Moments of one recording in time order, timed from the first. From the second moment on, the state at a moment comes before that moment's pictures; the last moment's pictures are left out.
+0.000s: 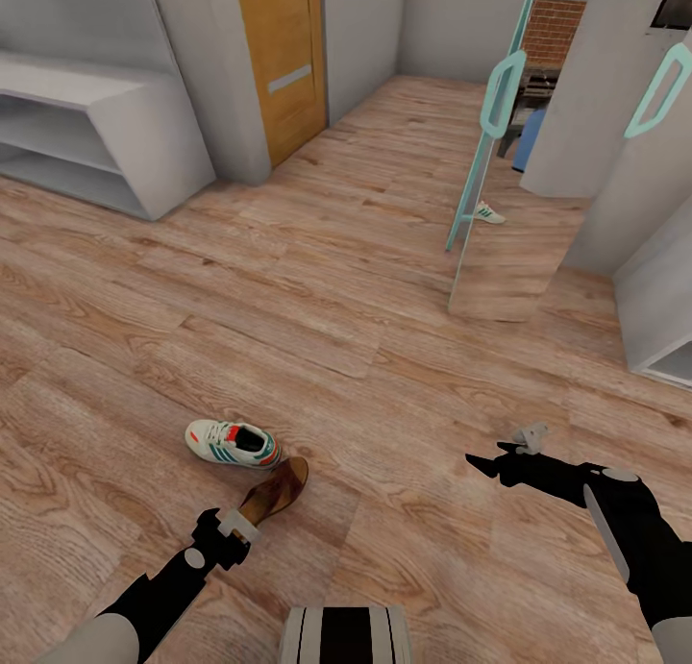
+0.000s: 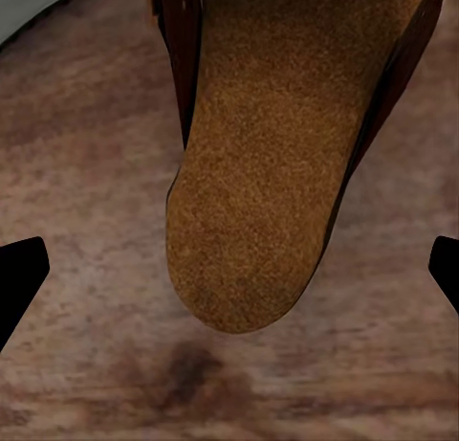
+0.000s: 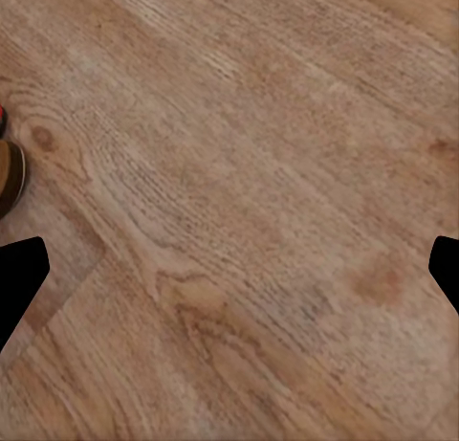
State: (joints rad) left arm -0.59 0.12 -0.39 -0.41 -0.24 0.04 -0.01; right arm -0.49 -0.30 -0.14 -1.16 0.00 0.48 0.79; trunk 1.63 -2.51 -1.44
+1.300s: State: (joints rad) left arm -0.58 0.11 -0.38 -0.40 -0.24 0.05 -0.01; right arm -0.50 -0.28 -0.17 -1.29 0.00 0.48 0.79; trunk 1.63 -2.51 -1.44
